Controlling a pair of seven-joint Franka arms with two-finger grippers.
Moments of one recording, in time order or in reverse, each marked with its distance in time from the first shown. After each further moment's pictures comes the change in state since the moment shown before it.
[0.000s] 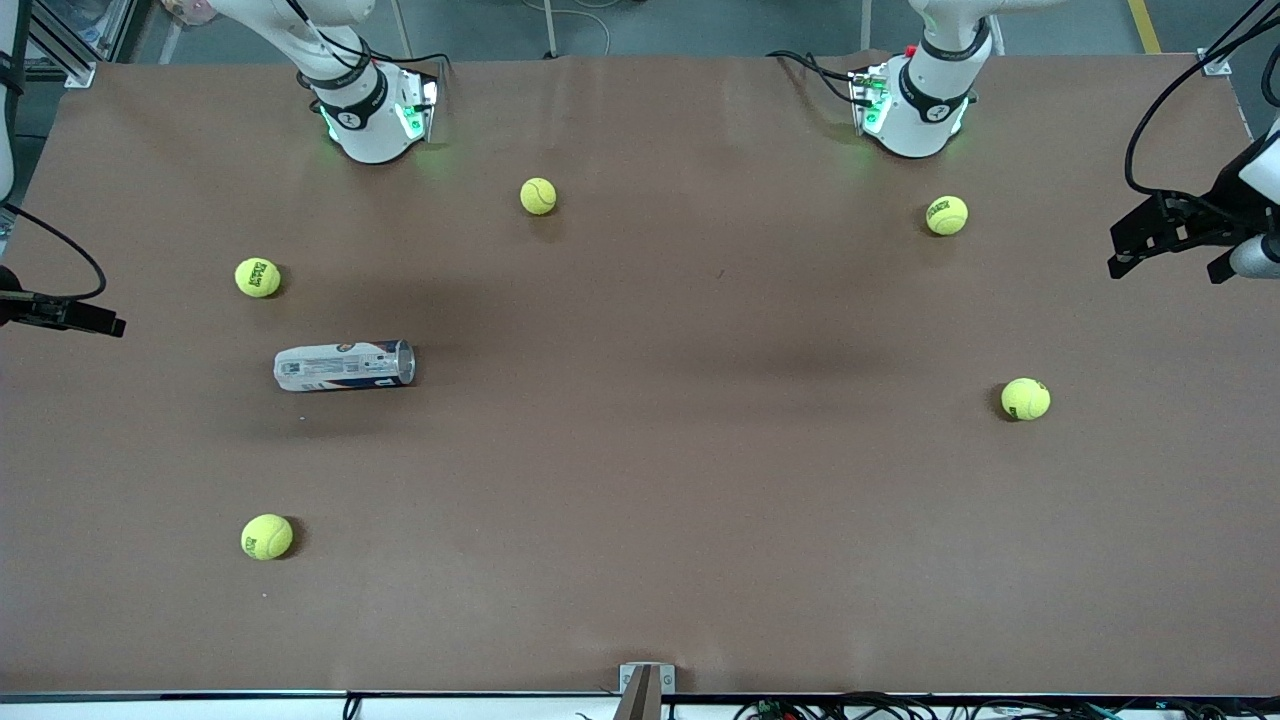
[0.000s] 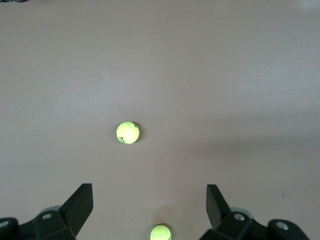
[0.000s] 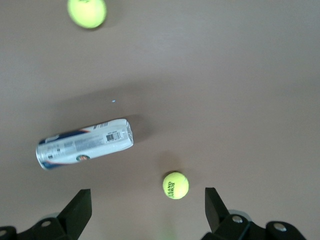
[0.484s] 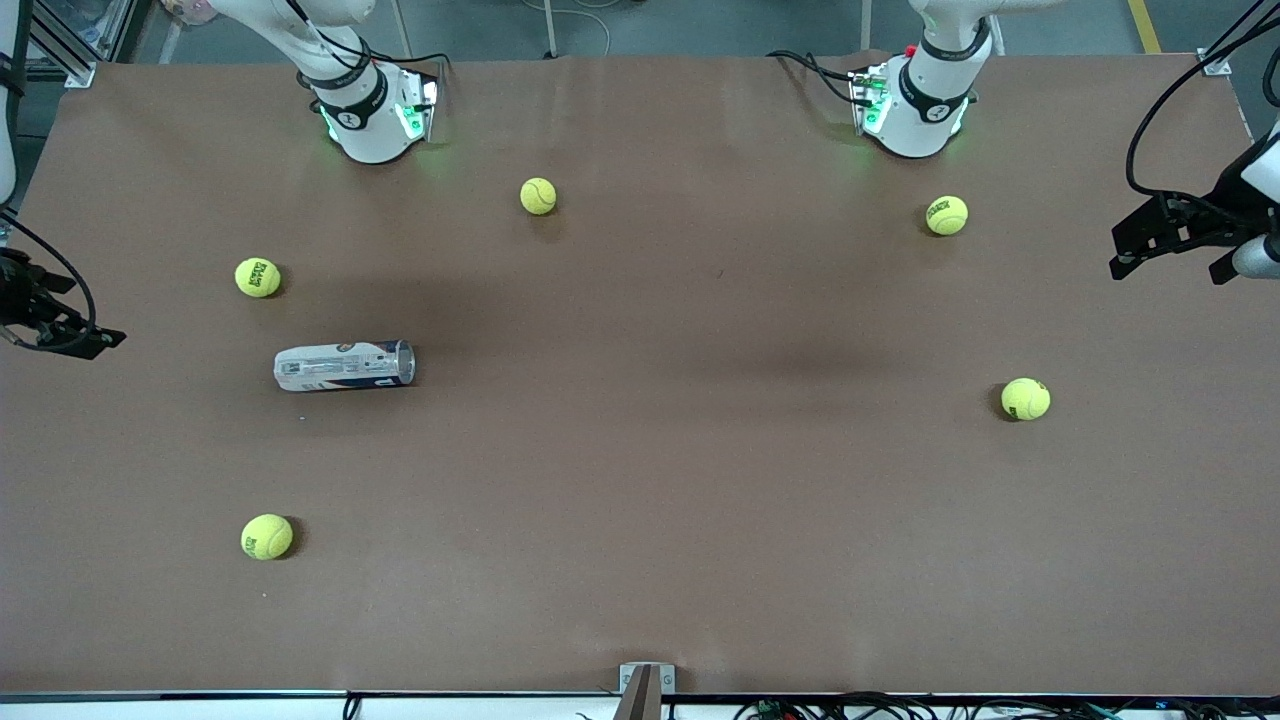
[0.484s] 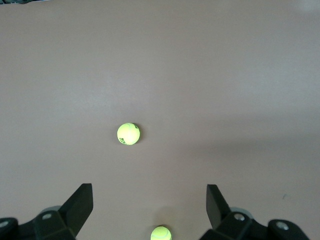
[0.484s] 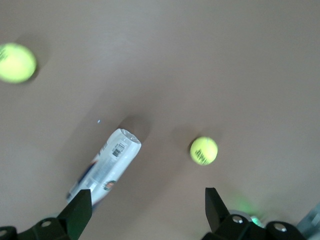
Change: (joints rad) left arm 0.000 0.000 0.001 0.000 0.001 0.005 0.000; right arm 0.011 0.002 0.013 -0.028 0.008 -0.038 0.738
